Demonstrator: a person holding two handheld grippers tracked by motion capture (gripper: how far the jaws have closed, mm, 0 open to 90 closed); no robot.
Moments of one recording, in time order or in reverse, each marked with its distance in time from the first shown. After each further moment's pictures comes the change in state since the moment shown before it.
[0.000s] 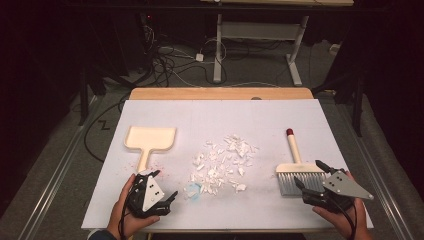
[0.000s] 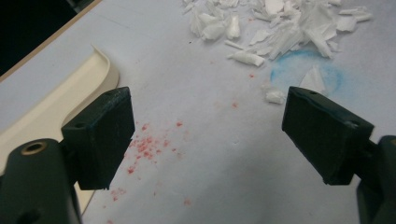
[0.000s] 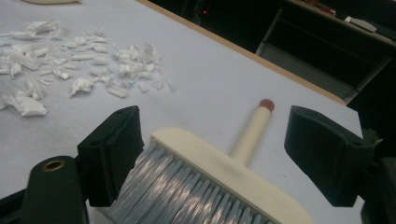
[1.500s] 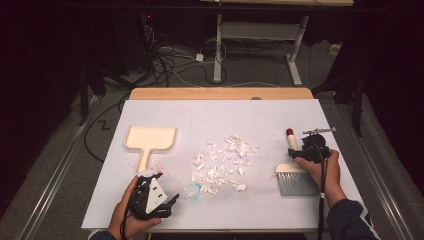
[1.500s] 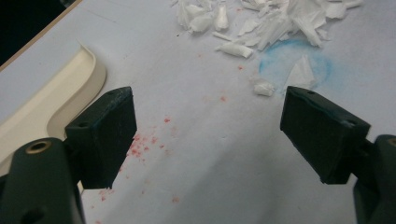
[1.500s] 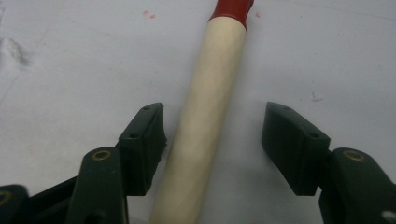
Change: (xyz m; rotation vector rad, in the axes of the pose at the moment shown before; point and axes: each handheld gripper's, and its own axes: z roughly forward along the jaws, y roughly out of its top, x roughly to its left) left arm -0.005 0.000 0.004 0.034 -0.020 0.028; right arm -0.070 0.001 0.140 0.536 -0.020 0.410
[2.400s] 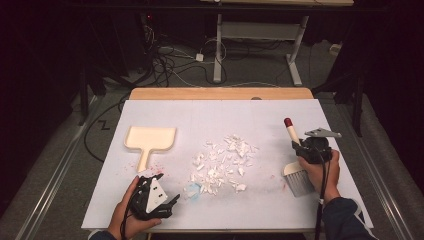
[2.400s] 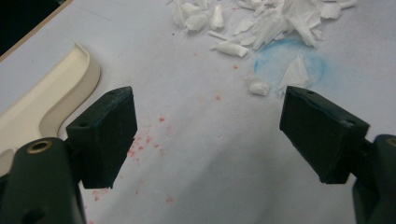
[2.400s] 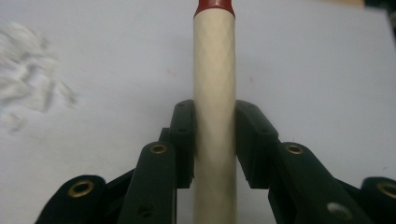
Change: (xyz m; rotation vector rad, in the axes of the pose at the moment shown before) left arm 0.000 -0.001 0.000 0.005 -0.016 -0.007; right arm 0.017 -0.004 -0.033 -0.258 -0.026 -0.095
